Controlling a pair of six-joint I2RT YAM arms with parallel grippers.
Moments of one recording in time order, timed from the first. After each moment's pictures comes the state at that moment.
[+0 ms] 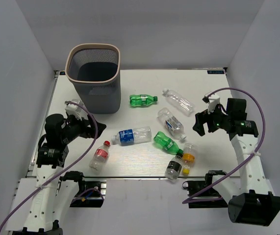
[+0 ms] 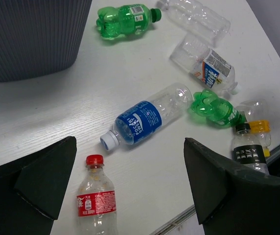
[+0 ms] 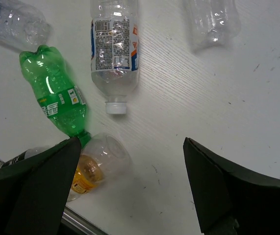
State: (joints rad) left arm -0.06 0.61 0.78 -0.54 0.50 -0.17; right arm -0.05 0.96 0.94 -0.83 -0.52 -0.45
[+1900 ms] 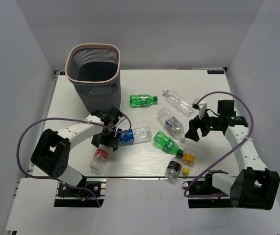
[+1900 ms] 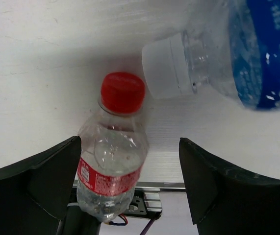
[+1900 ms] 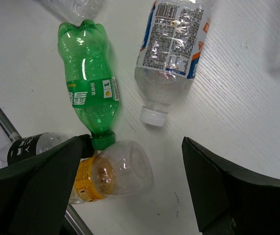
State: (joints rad) left arm -0.58 1.51 0.96 -0.93 -0.14 -0.39; right arm -0.02 1.12 0.84 -0.78 -0.76 -0.64
